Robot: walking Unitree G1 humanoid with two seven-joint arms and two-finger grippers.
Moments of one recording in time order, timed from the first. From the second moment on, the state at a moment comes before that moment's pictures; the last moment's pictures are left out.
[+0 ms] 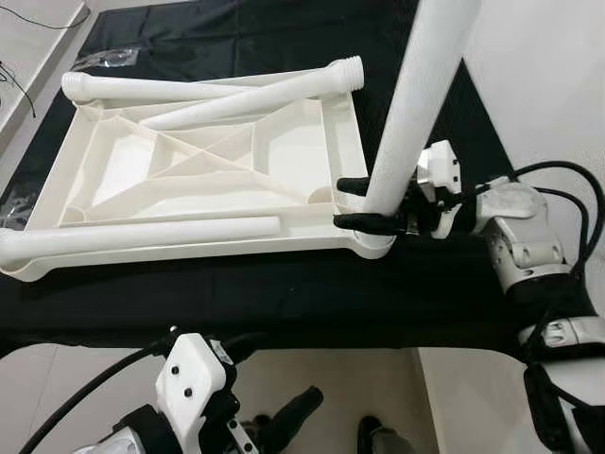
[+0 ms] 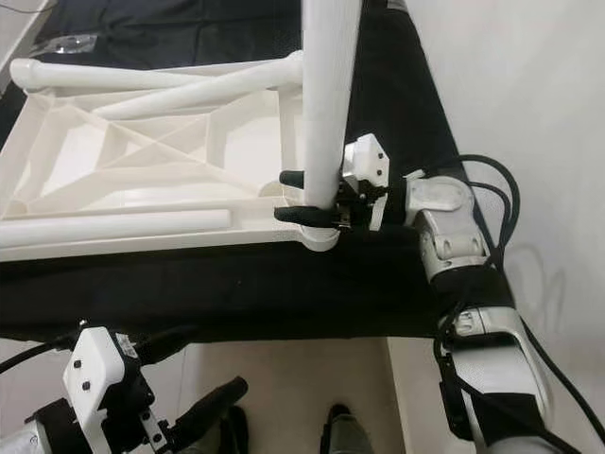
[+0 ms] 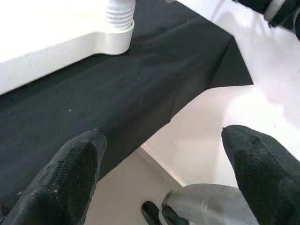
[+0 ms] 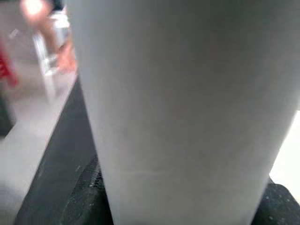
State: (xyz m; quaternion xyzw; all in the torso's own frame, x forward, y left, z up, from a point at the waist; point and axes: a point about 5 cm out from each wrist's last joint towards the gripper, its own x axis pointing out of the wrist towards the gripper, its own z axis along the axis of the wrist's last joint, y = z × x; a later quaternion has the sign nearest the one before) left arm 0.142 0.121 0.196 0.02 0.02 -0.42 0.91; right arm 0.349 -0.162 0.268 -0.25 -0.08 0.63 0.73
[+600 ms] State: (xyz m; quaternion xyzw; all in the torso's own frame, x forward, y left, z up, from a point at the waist) left arm 0.146 0.118 0.197 0.02 0.02 -0.42 0.91; right arm 0.362 -0.147 0.266 -0.15 -0.07 0.66 0.73
